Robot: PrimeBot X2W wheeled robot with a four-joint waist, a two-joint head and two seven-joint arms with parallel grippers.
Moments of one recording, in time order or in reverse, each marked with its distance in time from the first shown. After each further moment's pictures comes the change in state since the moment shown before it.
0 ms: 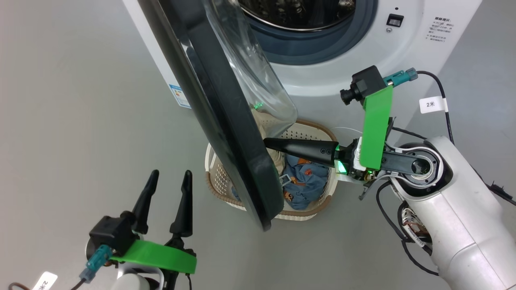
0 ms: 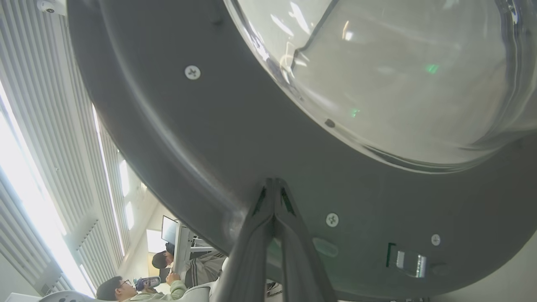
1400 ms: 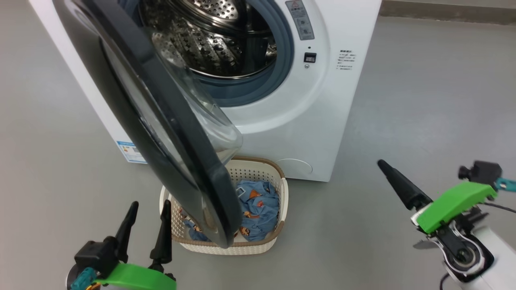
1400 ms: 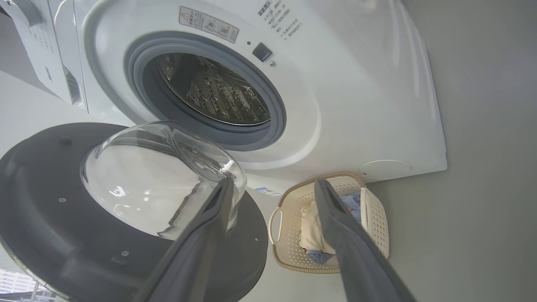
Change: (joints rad) left arm 0.081 0.048 0.048 0.059 -0.001 0.000 0.000; right arm 0.332 -0.255 0.060 0.064 -0.176 0.000 -0.834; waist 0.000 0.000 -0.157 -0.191
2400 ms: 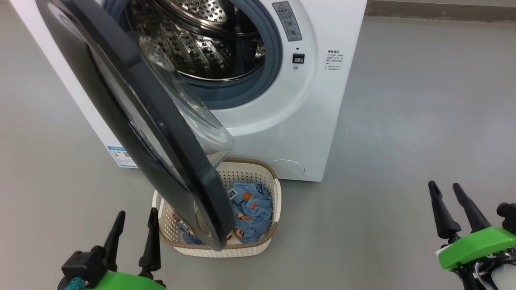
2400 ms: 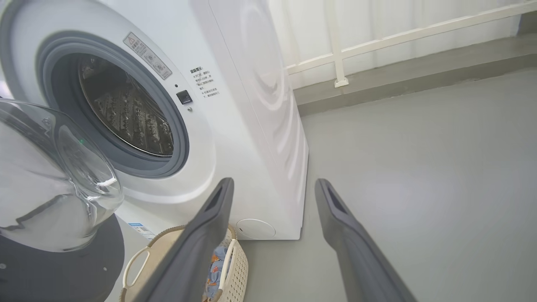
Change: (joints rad) left arm 0.038 -0.004 0.061 -0.006 0.000 0.000 0.000; right arm 0.204 0.044 -0.244 0.068 -0.654 0.000 -0.322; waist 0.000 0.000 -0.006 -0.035
